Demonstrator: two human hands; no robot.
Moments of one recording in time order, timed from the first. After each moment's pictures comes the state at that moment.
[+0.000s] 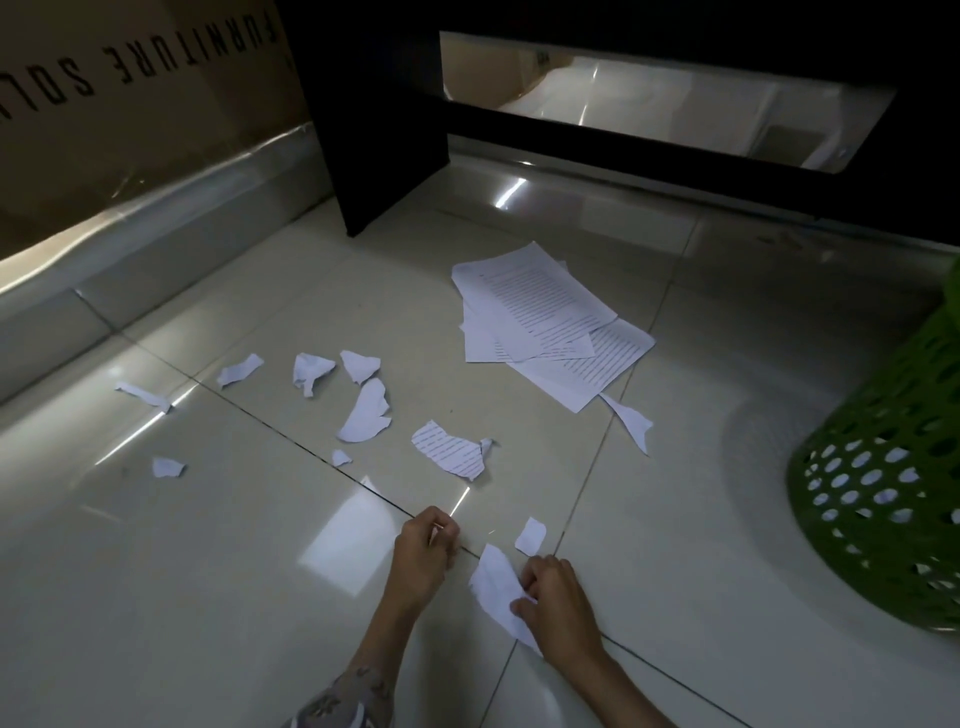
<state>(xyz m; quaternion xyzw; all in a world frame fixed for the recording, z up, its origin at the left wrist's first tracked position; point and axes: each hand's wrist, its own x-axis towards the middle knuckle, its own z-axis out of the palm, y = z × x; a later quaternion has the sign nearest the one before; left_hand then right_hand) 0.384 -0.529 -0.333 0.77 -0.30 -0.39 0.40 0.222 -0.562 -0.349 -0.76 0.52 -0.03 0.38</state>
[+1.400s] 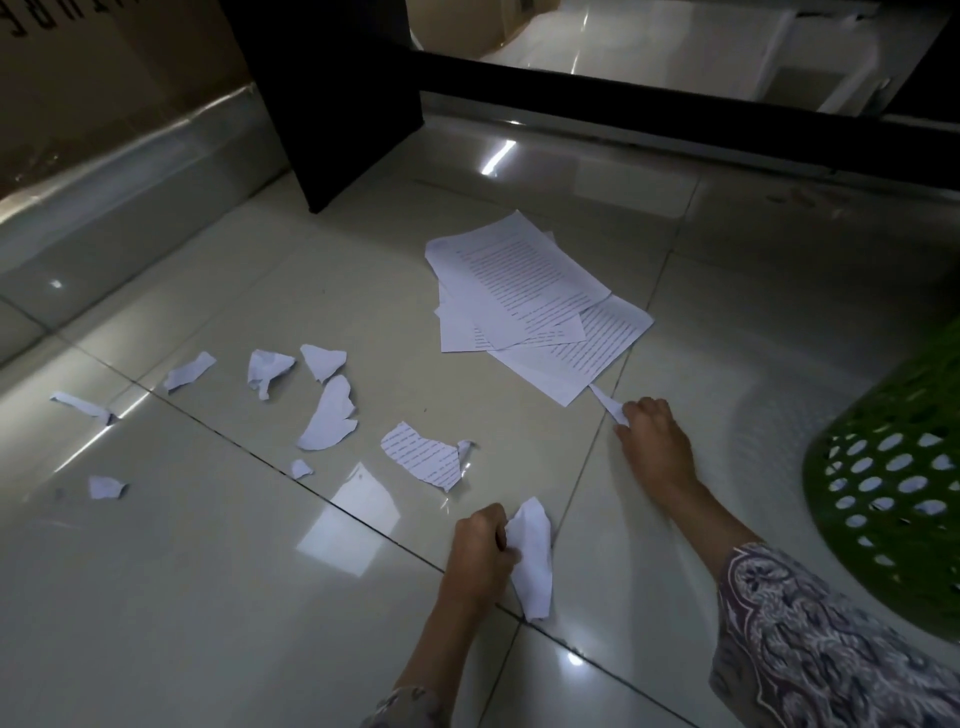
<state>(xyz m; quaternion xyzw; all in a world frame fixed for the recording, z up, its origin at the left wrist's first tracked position) 0.334 -0.595 -0.366 0.78 -0.45 -0.35 0.26 0.180 -0.767 -0.345 -0.80 0.58 -0.10 0.11</state>
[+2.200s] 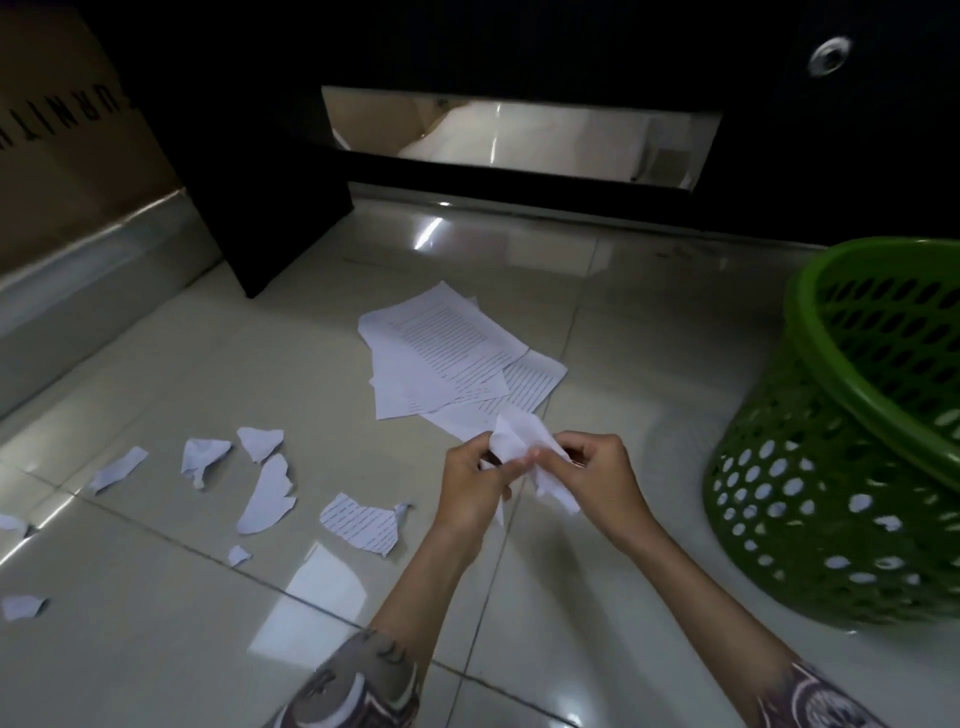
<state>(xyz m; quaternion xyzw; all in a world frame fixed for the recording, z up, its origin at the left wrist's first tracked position) 0.291 -0.674 -0.223 0.63 -0.34 -0.48 0.51 0.164 -0.716 -0.230 -0.65 0.48 -0.36 0.46</state>
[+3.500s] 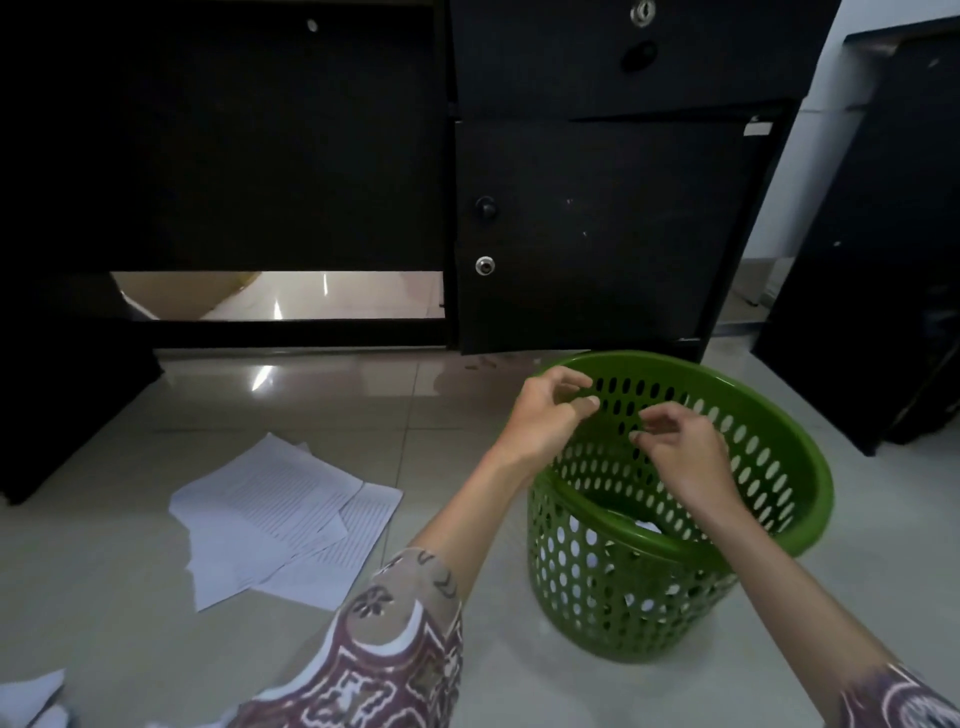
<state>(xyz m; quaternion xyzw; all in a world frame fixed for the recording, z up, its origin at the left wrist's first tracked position) 0.092 -0.760 -0.038 0.45 -0.63 -0.51 0.39 -0.055 -0.734 -0.074 -0.52 0.72 -0.43 0.16</state>
